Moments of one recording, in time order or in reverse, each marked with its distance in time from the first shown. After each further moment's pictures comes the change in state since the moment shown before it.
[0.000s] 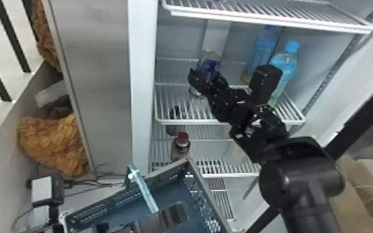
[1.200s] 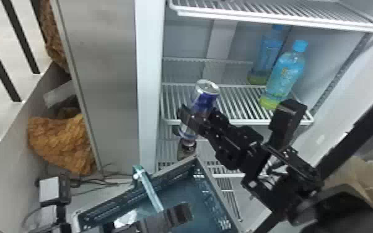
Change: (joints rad) left arm 0.008 -0.008 0.011 0.000 -0.002 0.000 0.000; right arm 0.330 -0.034 -0.009 -0.390 -0.128 0.172 0.068
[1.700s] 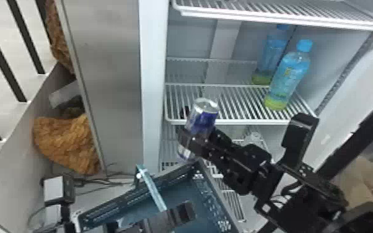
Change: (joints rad) left arm 0.002 -0.004 0.005 0.000 -0.001 0.000 0.000; right arm 0.106 -0.011 -0.041 -0.132 -0.052 0.135 0.077
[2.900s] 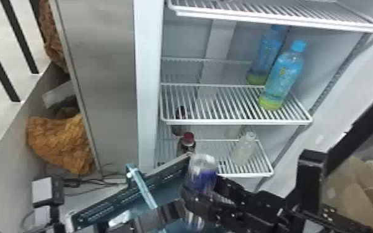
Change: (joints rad) left arm 0.005 -0.007 0.022 0.000 -0.005 0.000 0.000; right arm 0.218 0.003 -0.113 -0.227 0.033 0.297 0.132
